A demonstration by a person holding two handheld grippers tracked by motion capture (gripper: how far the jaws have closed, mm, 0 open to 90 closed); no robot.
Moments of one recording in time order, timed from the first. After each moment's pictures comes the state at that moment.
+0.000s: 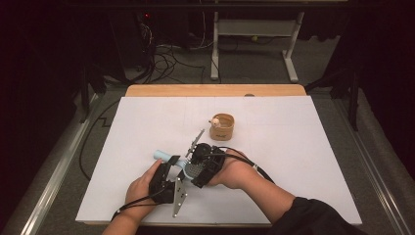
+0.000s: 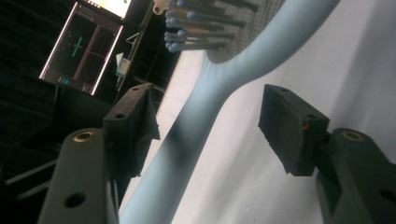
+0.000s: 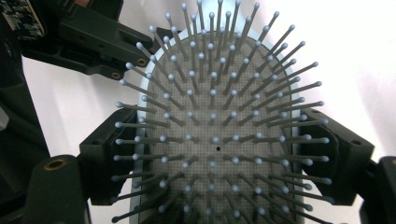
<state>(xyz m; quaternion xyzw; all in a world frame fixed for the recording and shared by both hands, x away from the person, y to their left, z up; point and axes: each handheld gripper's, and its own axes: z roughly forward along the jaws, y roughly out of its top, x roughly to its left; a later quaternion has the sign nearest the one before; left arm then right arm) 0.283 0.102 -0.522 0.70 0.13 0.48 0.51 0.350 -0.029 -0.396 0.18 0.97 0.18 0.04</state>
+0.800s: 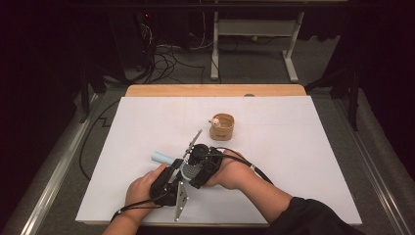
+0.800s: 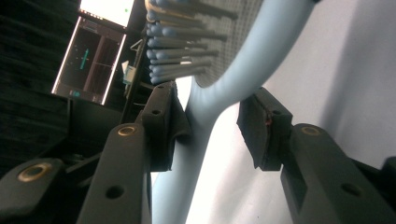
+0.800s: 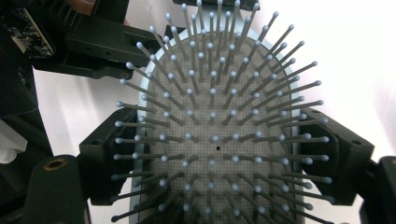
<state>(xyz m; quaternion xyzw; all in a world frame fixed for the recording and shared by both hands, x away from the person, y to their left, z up) 0.280 0.101 -0.528 0.70 0.09 0.50 0.50 0.350 -0.024 -0.398 0.18 0.97 0.18 0.03</state>
